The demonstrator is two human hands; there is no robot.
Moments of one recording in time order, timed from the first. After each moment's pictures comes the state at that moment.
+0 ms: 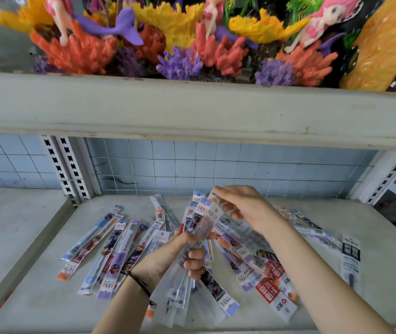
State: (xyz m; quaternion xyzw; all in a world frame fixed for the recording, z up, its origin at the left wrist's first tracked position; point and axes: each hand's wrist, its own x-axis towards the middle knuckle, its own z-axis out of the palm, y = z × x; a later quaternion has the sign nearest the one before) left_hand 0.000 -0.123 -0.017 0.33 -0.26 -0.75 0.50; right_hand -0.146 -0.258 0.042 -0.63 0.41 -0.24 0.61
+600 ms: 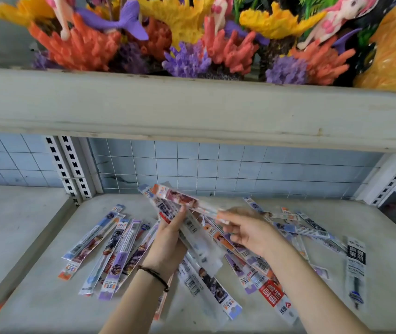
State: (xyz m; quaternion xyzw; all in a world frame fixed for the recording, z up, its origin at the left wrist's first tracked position) left_hand 0.001 -0.149 -0.021 0.36 -0.19 -0.56 0.72; right_hand -0.157 -0.242 0.008 -0.51 0.42 -0.22 0.72
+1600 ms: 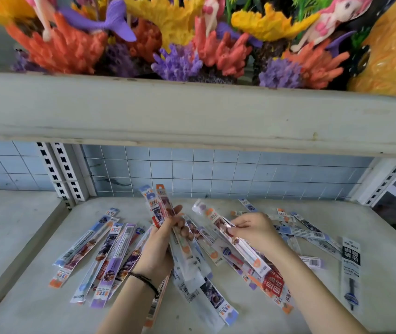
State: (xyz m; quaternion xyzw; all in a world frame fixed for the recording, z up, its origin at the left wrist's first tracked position) left_hand 0.009 -0.152 -0.032 0.35 -0.18 -0.55 0.73; right_hand -0.176 -0.260 -0.011 -0.72 0.51 -0.22 0.40
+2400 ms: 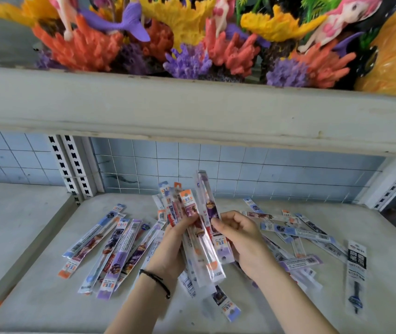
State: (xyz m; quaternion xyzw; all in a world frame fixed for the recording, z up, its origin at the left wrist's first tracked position) left_hand -0.012 -0.141 -0.014 0.44 -0.21 -0.56 0.67; right_hand -0.144 -0.205 -0.002 -0.52 0.35 -0.39 0.67
